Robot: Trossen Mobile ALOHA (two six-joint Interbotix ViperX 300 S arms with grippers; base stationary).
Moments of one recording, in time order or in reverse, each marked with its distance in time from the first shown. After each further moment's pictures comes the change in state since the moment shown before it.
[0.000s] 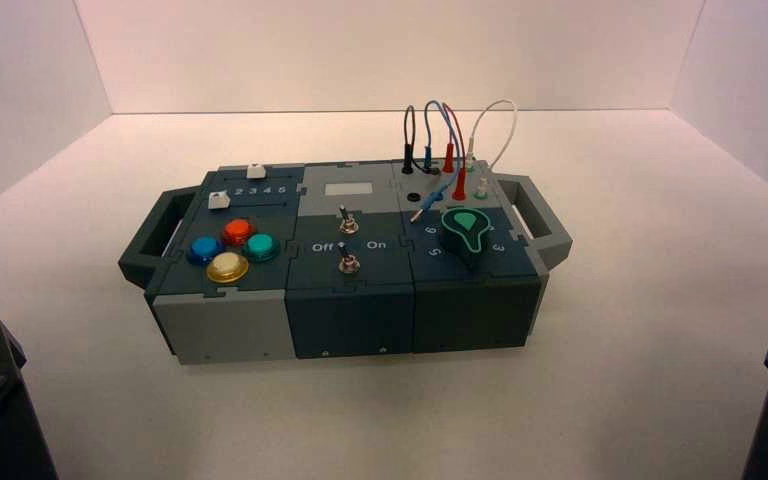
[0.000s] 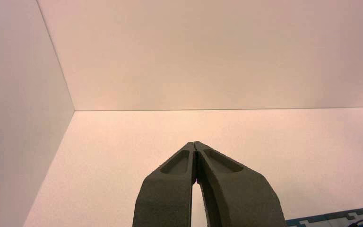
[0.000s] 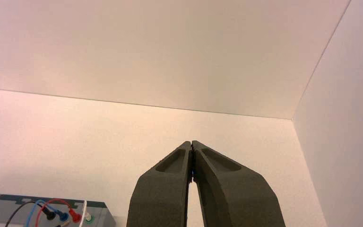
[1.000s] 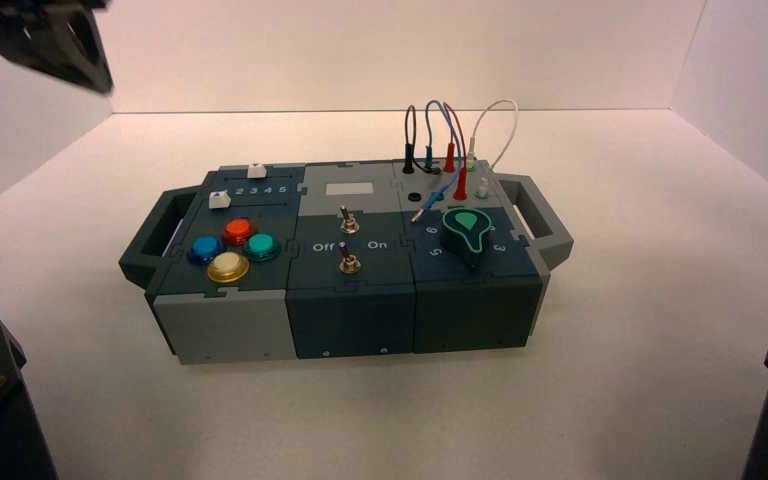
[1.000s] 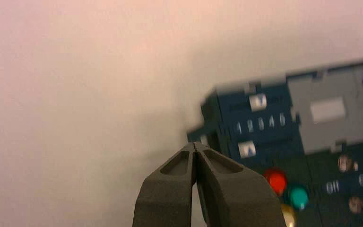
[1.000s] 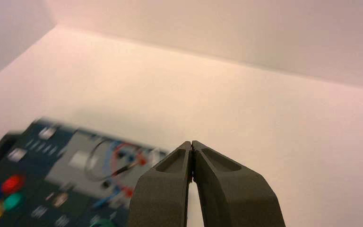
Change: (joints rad) left arm -0.081 0.278 -0.061 -0.015 0.534 -0.003; right arm 0.270 0.127 -0.069 0.089 0.204 0.000
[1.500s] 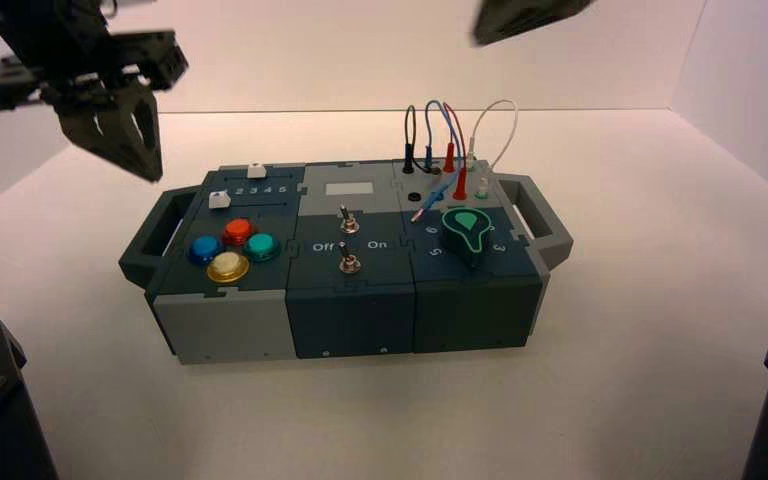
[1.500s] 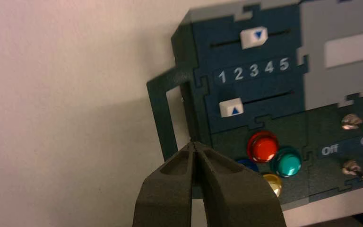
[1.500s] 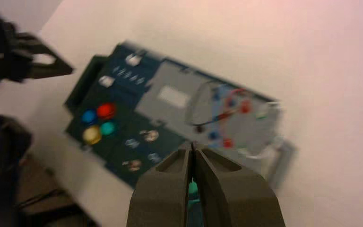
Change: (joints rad) left arm -0.080 0.259 -0.009 -0.100 0.032 -0.018; right arm 0.293 0.288 -0.123 0.216 0.137 0.002
